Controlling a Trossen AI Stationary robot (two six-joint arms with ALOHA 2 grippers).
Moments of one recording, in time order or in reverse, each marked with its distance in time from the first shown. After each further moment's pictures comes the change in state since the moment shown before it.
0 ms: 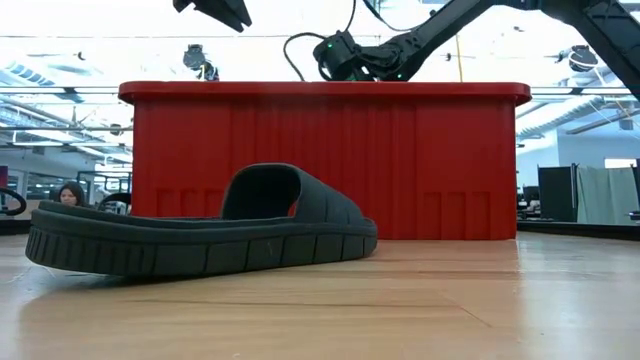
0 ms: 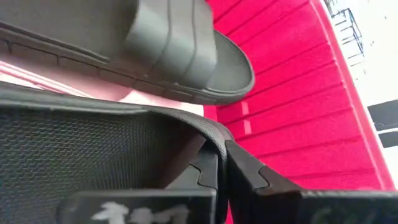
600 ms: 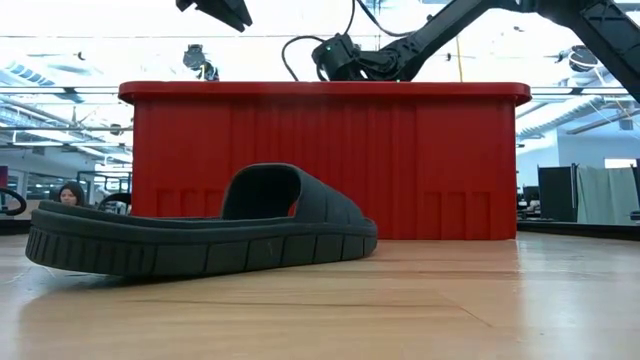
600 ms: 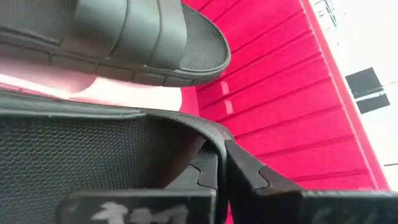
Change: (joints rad) left arm 0.000 0.000 0.000 -0.001 0.026 0.060; right arm 0.008 0.021 -0.004 0.064 0.126 0.053
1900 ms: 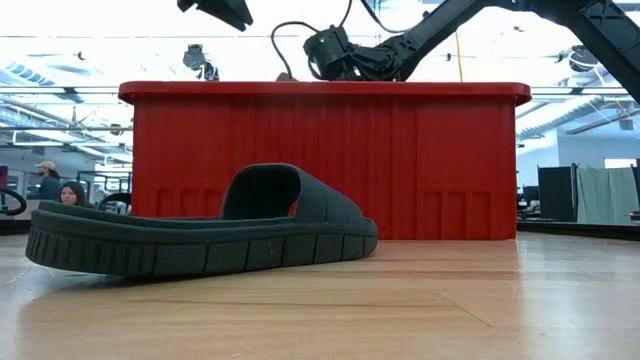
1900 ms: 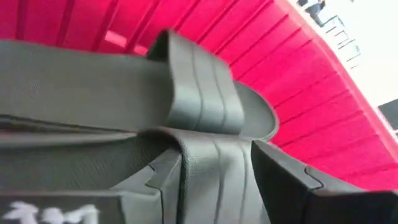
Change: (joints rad) left arm -0.002 0.000 0.000 0.000 0.027 0.010; right arm 0.067 0.027 -0.002 0.079 -0.131 0.109
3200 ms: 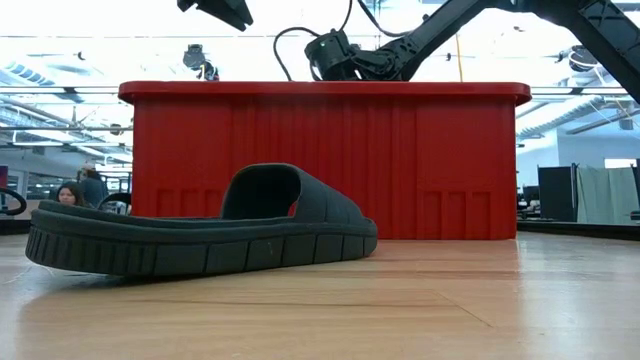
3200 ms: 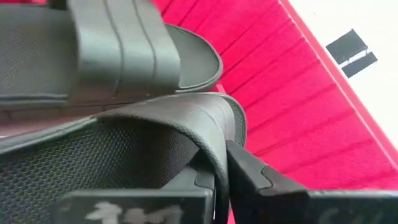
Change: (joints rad) left arm 0.000 0.000 0.000 0.000 0.000 0.000; right arm -0.005 -0.001 -0.013 0.013 0.267 0.110
